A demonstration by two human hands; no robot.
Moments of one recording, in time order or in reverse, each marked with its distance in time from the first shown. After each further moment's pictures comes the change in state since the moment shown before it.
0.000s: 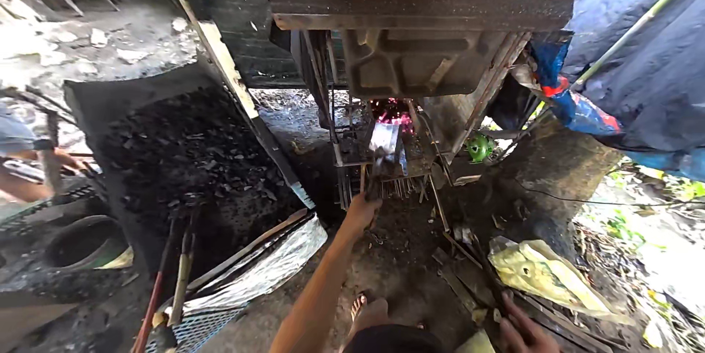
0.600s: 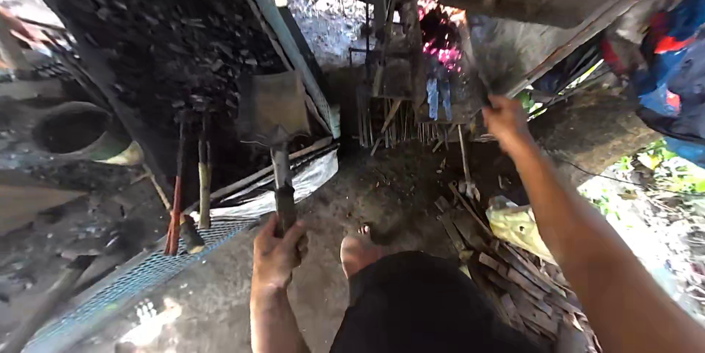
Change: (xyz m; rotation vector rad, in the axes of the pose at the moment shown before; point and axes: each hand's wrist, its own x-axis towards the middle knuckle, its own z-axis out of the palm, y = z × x) left_hand -0.212 -0.151 -0.191 -0.355 0.449 0.063; right_hand 0.310 -0.147 0.176 -0.639 -0.082 -0.096
